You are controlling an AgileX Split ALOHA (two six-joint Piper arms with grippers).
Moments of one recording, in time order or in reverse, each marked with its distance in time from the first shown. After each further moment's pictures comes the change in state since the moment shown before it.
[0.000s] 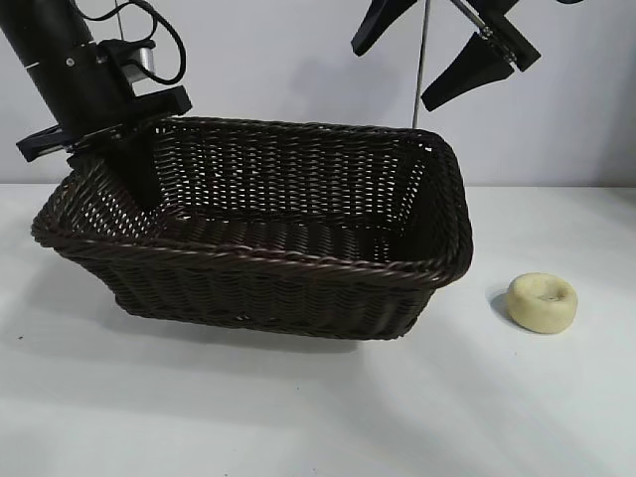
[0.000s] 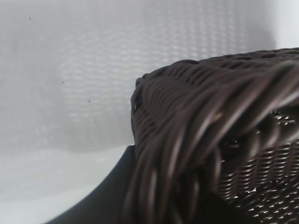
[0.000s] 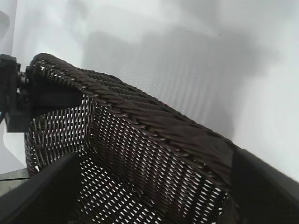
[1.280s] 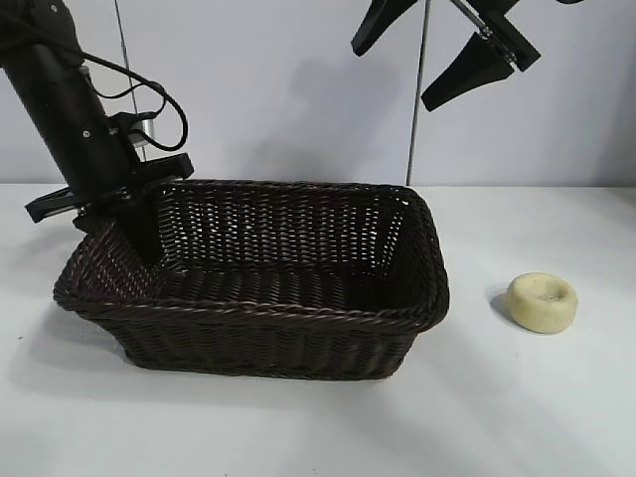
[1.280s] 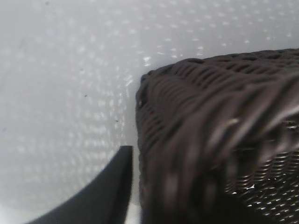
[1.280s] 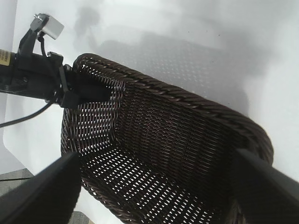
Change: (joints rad) left arm 0.048 0.029 -0.003 -0.051 -0.021 -0.027; right arm 0.000 0.000 0.000 0.000 -0.003 0.000
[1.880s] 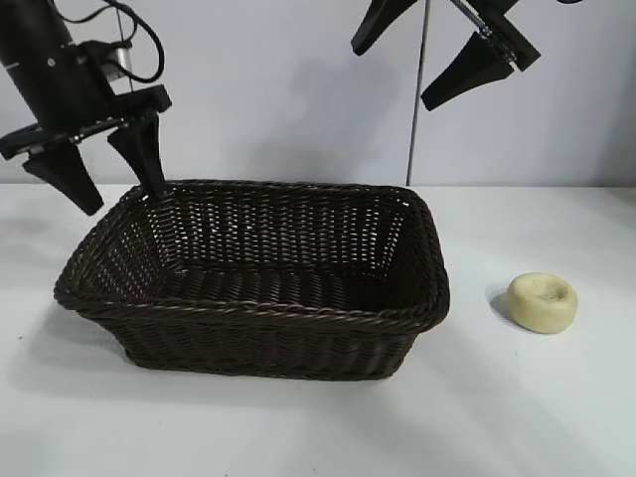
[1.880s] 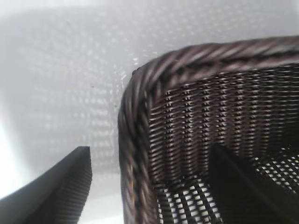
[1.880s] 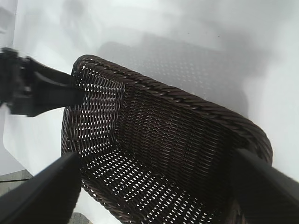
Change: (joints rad) left arm 0.000 -0.300 0.000 0.025 0.042 -0.003; right arm 0.000 0.000 0.000 0.000 -0.008 0.000
